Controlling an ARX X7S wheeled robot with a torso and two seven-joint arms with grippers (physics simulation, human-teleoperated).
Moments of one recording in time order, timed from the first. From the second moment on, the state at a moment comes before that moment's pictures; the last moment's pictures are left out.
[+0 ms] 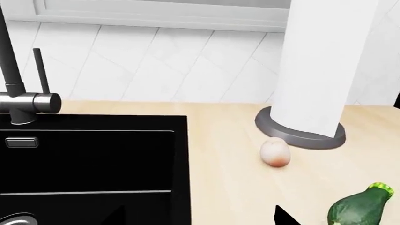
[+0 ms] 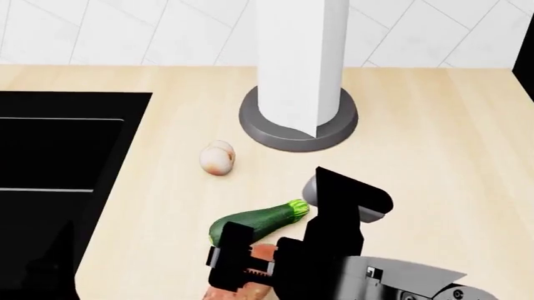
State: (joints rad) left arm -0.18 -0.48 -0.06 0.79 -0.86 -0.89 -0.47; right arm 0.77 0.31 -0.23 0.07 1.81 1.13 0.99
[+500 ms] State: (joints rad) left arm -0.23 -0.49 -0.02 0.77 -0.86 -0.90 -0.47; right arm 0.92 0.34 -0.18 -0.01 1.89 1.08 1.08
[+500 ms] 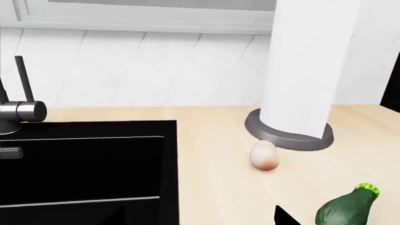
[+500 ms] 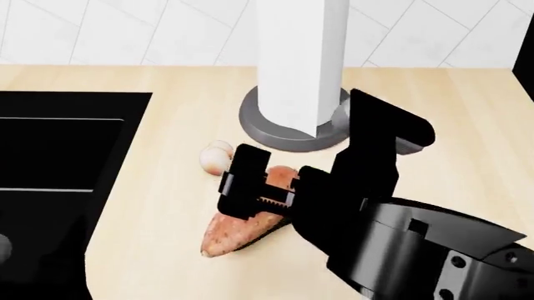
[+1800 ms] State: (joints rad) left arm -0.85 -0.21 0.61 -0.18 -0.64 -0.78 0.13; right arm 1.02 0.56 -0.05 -0.19 1.84 1.02 1.14
